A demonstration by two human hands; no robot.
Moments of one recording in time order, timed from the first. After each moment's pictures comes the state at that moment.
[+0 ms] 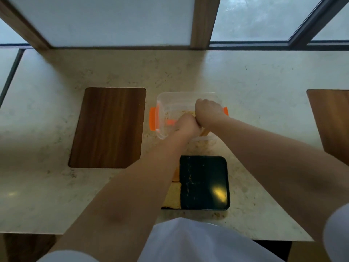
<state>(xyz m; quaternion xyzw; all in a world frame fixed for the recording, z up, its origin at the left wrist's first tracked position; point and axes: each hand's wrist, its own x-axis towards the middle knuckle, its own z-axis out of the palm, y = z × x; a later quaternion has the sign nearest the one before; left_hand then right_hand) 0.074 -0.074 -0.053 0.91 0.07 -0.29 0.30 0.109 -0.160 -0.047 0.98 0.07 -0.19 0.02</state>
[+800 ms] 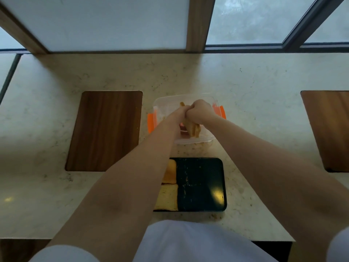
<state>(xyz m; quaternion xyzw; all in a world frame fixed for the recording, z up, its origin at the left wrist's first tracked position) 0.102 -0.059 -0.043 0.58 0.34 -0.41 0.62 0.113 -0.156 -0.045 0.90 -0.13 -0.23 -0.35</state>
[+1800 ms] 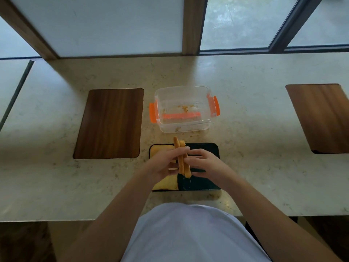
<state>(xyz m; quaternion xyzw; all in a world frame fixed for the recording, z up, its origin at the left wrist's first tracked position) -0.100 -0.001 -0.040 0.60 0.16 -0.42 0.66 -0.120 -0.192 -0.042 0.67 -0.14 -0.36 -0.64</state>
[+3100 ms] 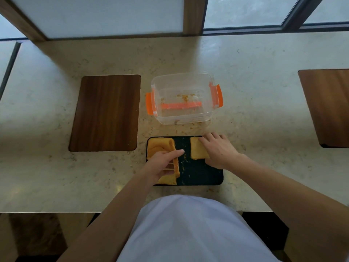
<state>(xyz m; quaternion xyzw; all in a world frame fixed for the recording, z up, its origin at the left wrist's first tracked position) -0.105 0.002 -0.104 0.60 0.24 -0.42 0.64 -0.064 -0.242 -0.127 0.95 0.23 -0.22 0.02</state>
